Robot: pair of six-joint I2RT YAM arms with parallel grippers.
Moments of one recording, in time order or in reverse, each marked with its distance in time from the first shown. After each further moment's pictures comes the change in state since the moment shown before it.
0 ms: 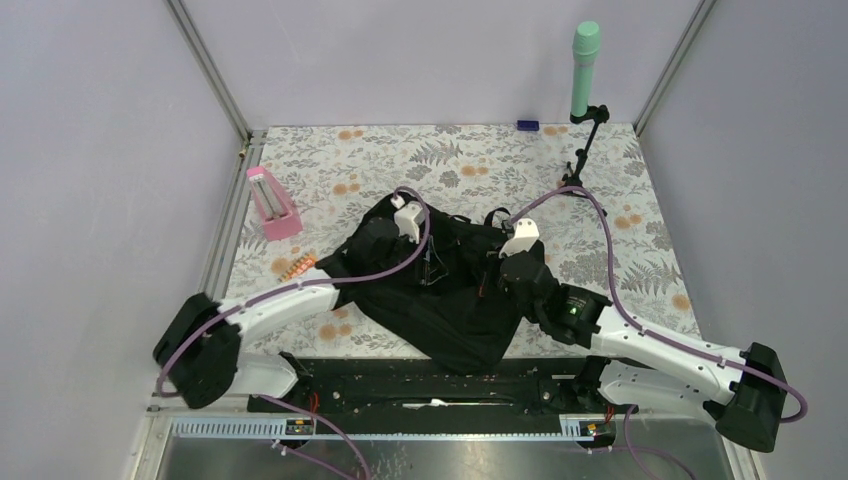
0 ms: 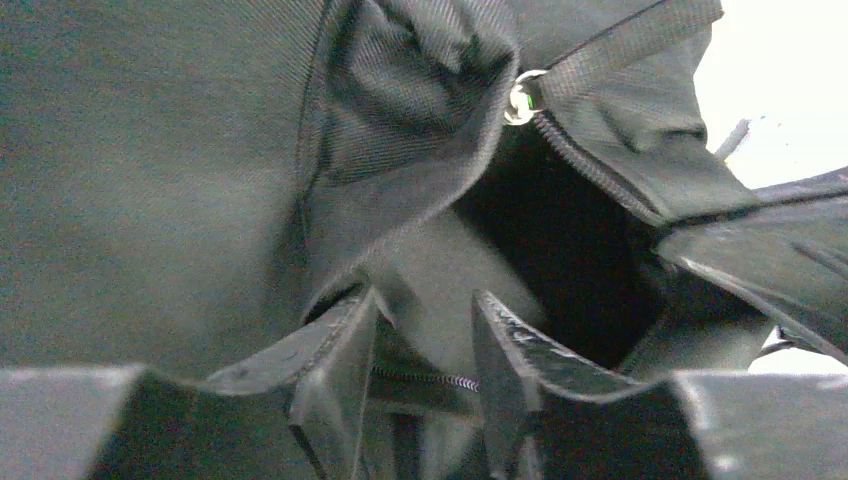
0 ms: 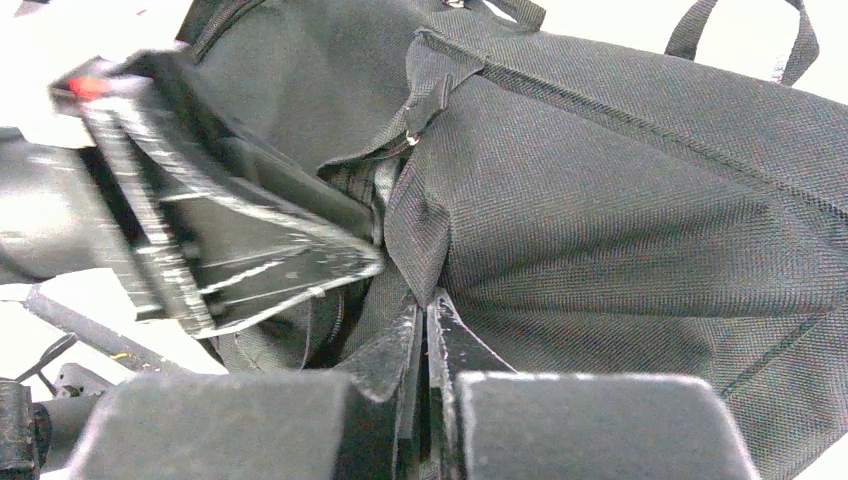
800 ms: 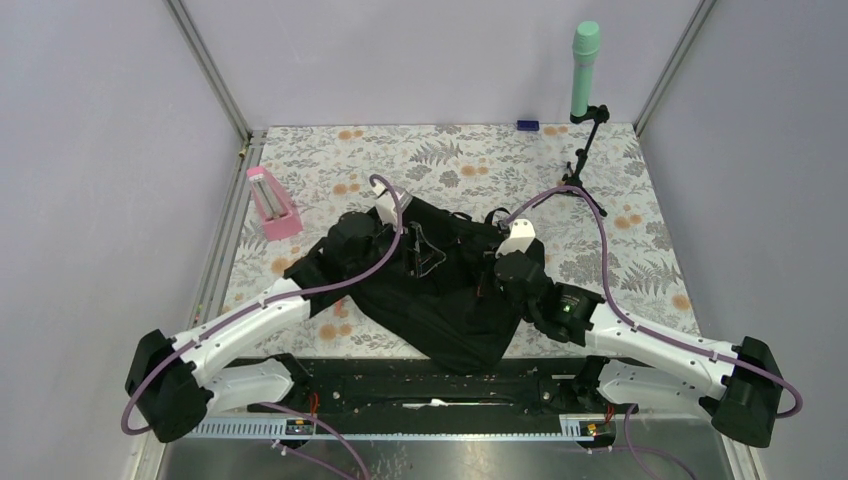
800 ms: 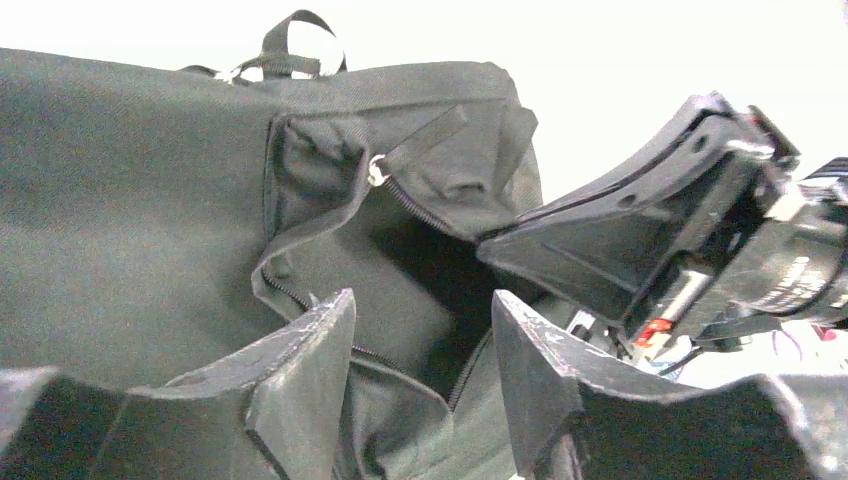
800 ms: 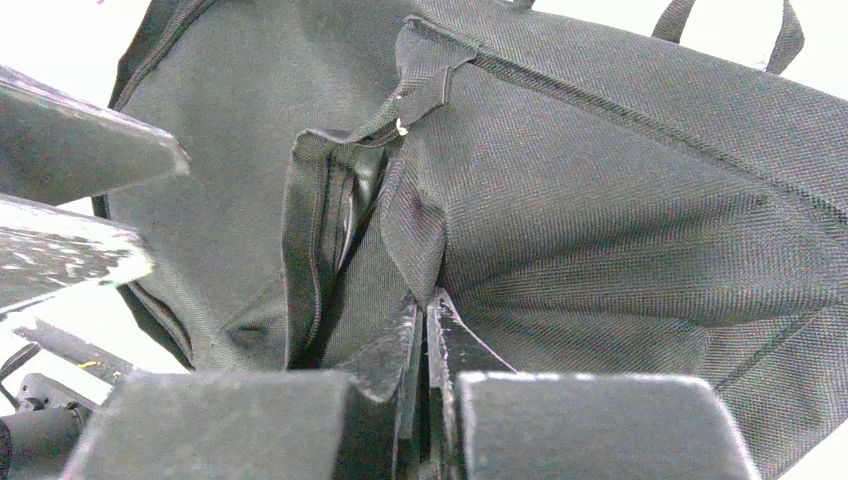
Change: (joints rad) left arm 0.000 -0.252 0.058 -0.145 -0.032 0.045; right arm 0.000 0.039 0.000 0.001 0.026 -0.005
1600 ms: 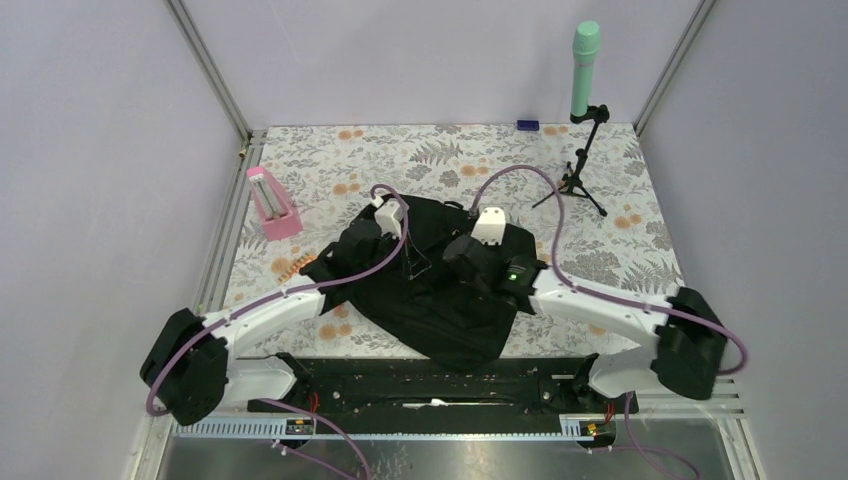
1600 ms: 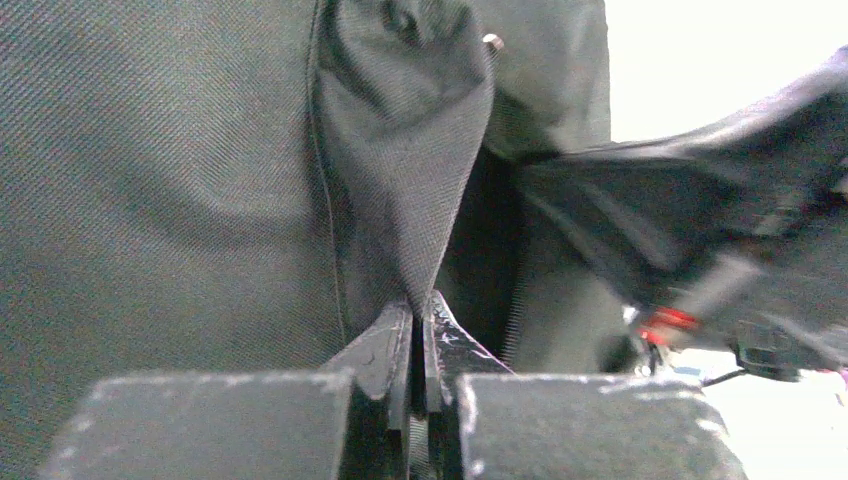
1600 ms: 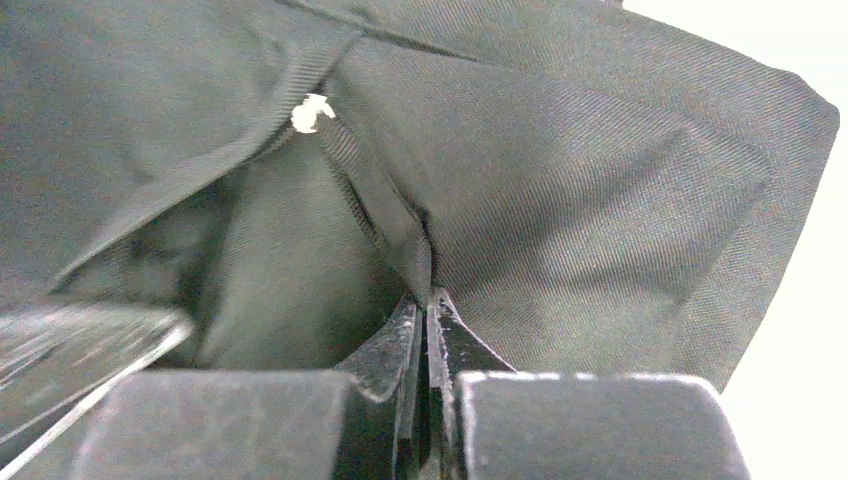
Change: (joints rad) left arm 0.066 0.074 -0.123 0.091 0.019 -0.105; right arm 0.013 0.427 0.278 -0.242 0.248 0.116
